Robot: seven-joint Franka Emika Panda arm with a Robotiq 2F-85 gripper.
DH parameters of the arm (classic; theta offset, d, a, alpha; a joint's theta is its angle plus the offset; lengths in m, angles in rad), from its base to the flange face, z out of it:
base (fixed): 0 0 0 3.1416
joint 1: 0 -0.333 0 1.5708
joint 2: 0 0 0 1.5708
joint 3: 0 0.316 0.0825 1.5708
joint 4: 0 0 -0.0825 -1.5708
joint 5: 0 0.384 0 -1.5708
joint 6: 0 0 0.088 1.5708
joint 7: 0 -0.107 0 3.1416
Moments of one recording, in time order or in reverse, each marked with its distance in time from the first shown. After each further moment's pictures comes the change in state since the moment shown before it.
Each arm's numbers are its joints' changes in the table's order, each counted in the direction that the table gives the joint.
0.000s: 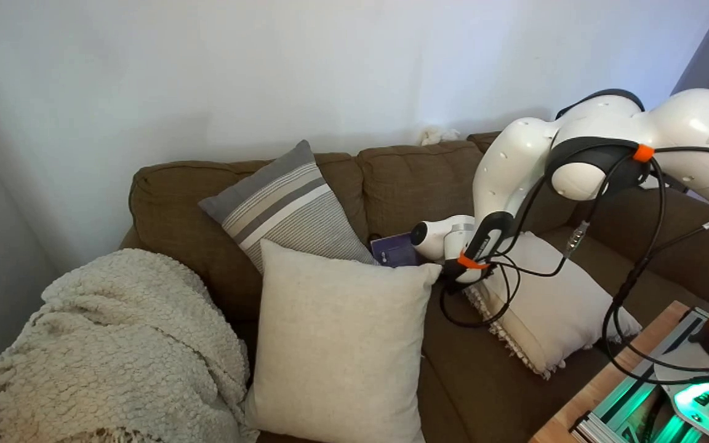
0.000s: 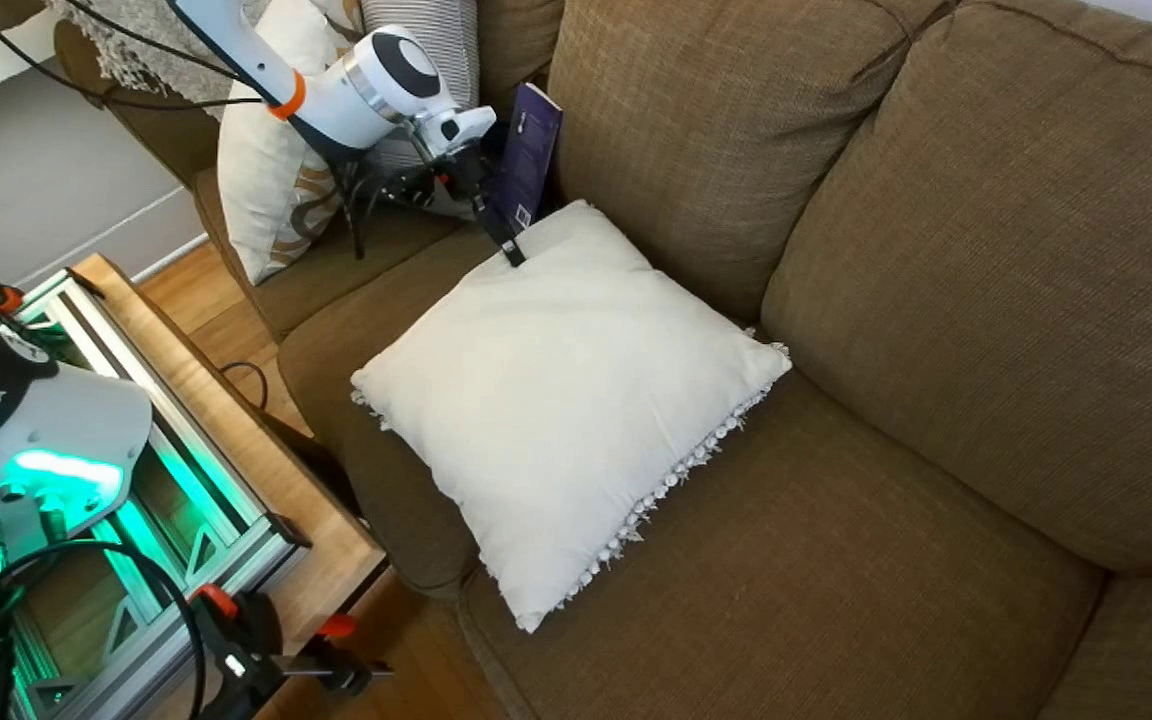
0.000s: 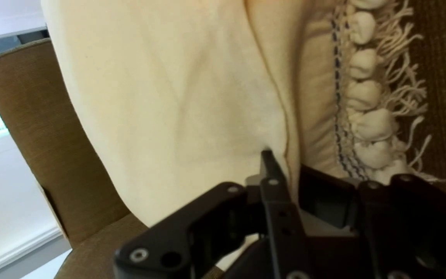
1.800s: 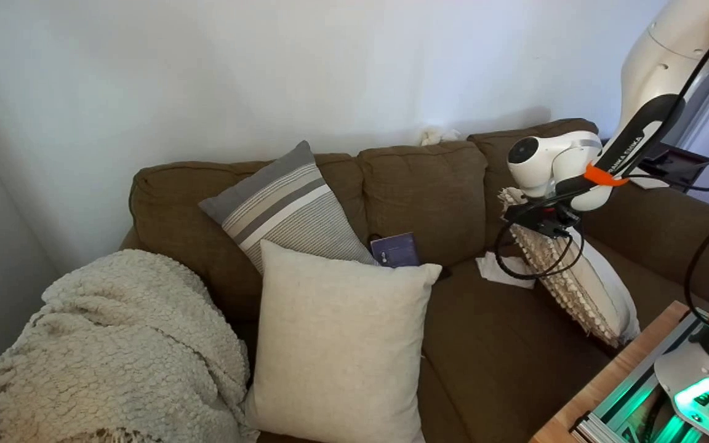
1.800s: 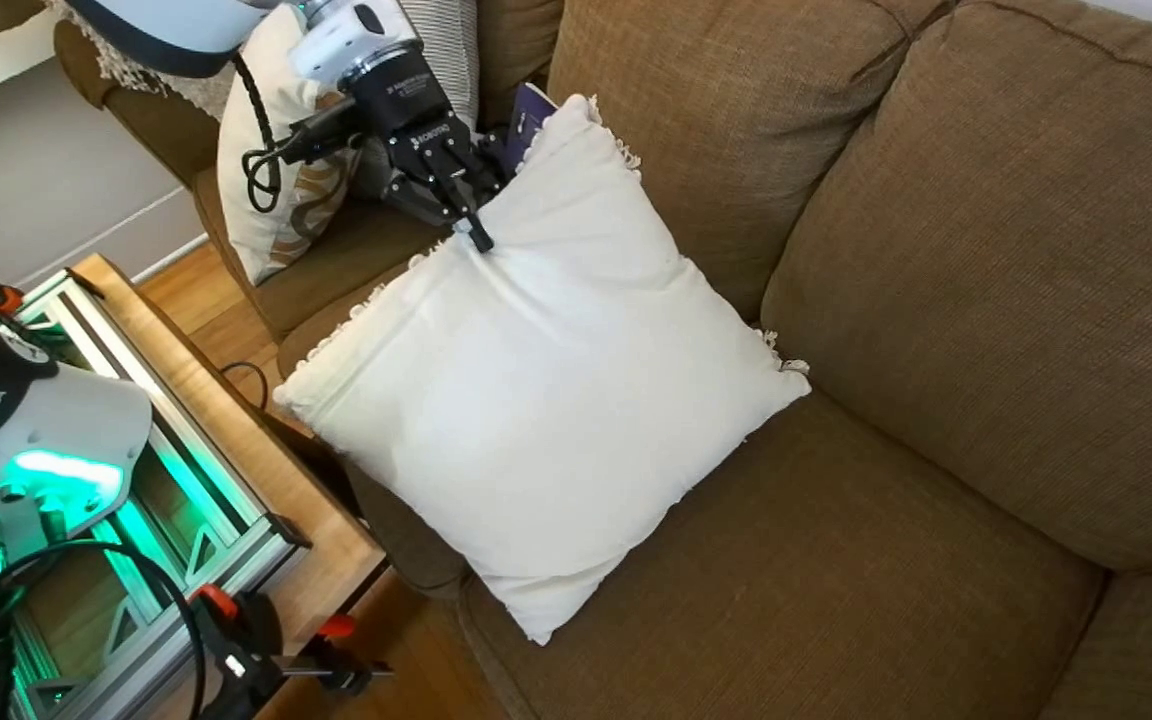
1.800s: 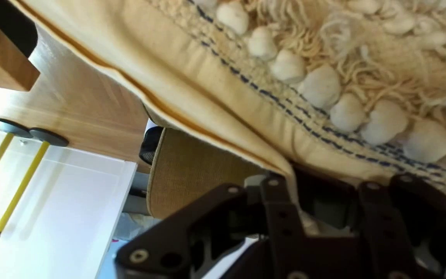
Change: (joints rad) arm 0.039 -0.853 -0.259 -0.762 -0.395 -0.129 -0.918
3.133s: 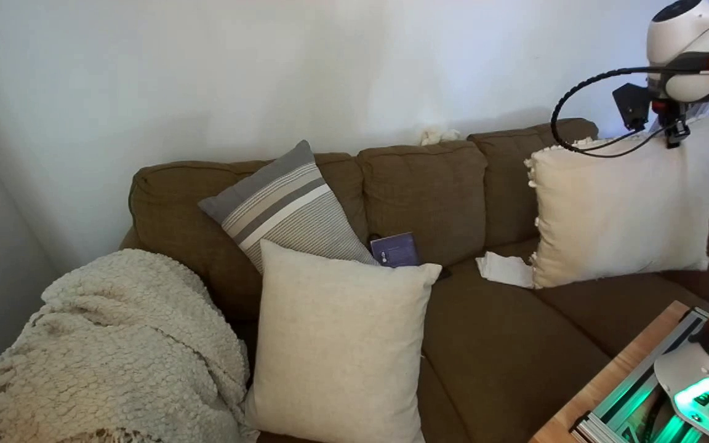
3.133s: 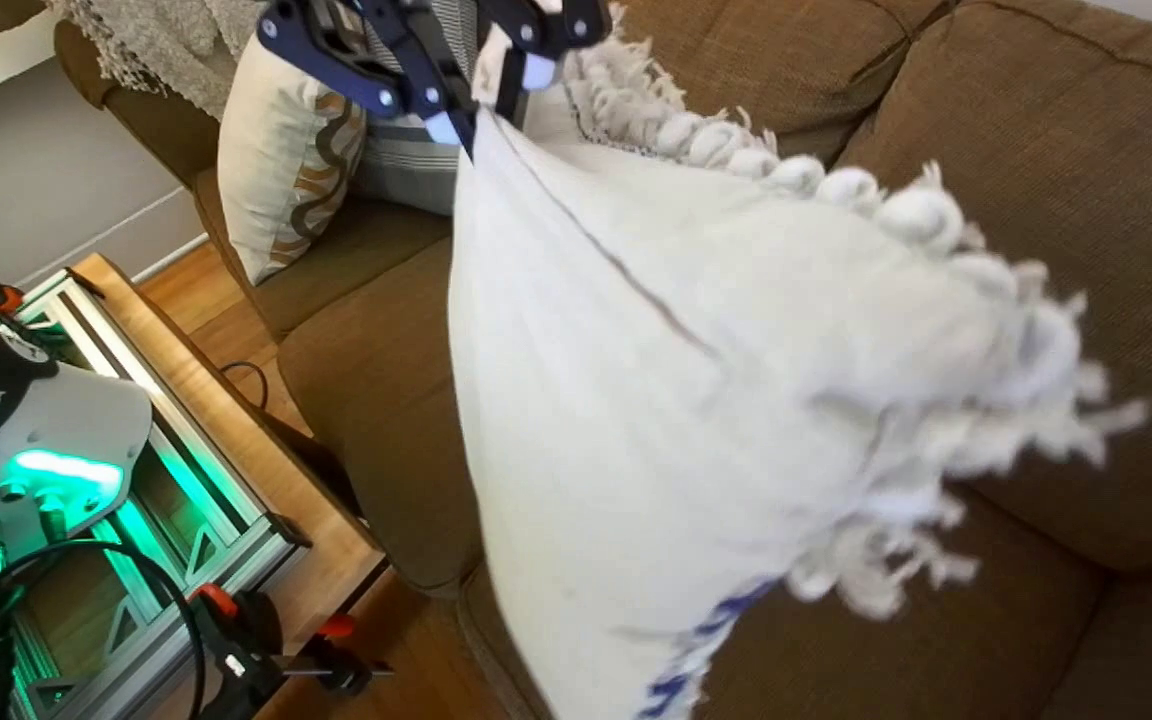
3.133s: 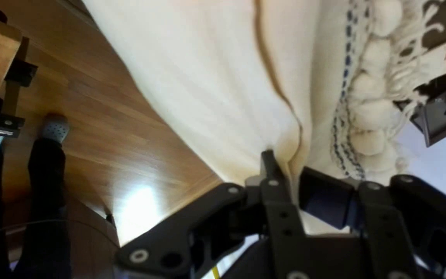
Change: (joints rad) arm 0.751 -0.625 0.277 0.062 0.059 0.257 -0.109
